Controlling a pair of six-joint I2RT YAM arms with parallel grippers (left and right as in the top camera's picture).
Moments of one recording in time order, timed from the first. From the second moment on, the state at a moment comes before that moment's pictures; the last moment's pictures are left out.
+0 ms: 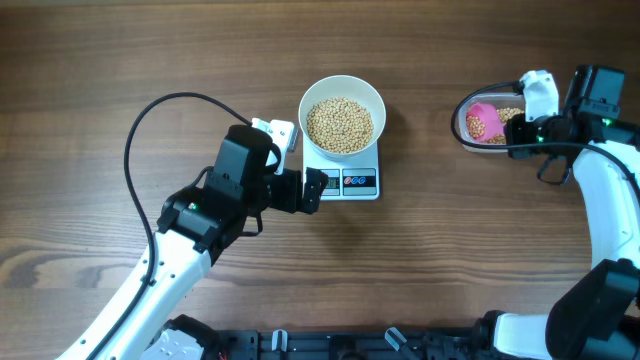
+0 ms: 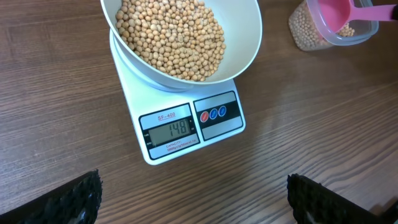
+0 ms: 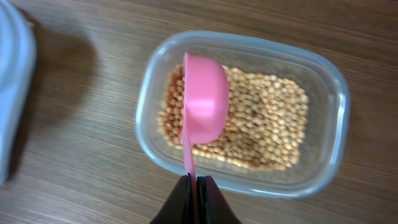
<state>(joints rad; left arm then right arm) -0.48 1.18 0.90 -0.56 0.21 -0.30 -0.27 1.55 1.17 -0.72 -0.26 -0.42</state>
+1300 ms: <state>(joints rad) -0.48 1.18 0.90 -0.56 0.21 -0.30 -0.27 1.45 1.17 -0.73 -0.21 -0.56</state>
